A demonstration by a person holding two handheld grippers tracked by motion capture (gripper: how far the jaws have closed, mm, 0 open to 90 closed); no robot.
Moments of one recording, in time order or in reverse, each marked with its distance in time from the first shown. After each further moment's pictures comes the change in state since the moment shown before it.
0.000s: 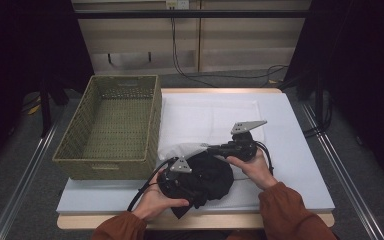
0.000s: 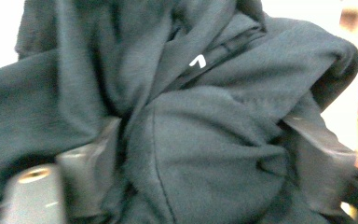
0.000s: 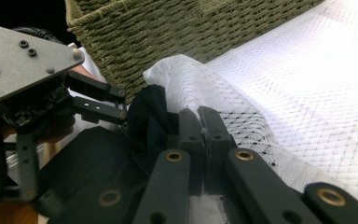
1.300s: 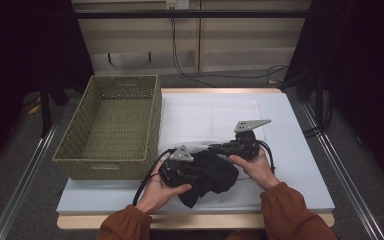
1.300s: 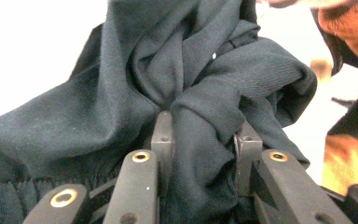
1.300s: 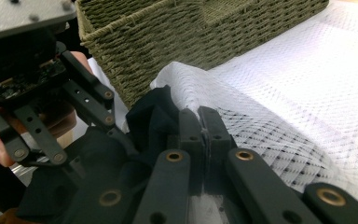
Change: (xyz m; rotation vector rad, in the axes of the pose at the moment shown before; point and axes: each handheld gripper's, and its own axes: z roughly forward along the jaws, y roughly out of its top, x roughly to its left) left arm 0.000 0.034 -0.017 -0.085 -0.011 -0.029; right arm 0.000 0.002 -0.008 -0.034 0.027 0.023
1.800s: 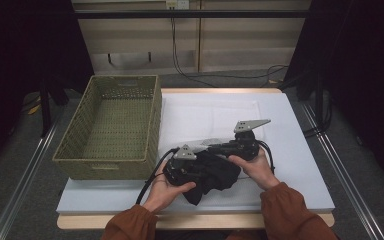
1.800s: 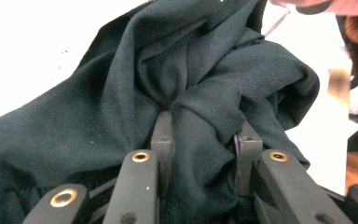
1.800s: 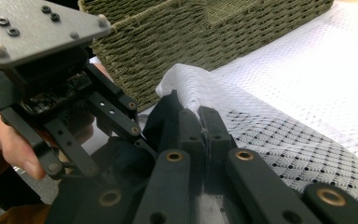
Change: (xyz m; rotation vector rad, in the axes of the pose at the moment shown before) left arm 0.003 -0.003 0.018 -0.003 0.024 -0.028; right arm 0.003 0.002 0.000 0.004 0.005 -0.005
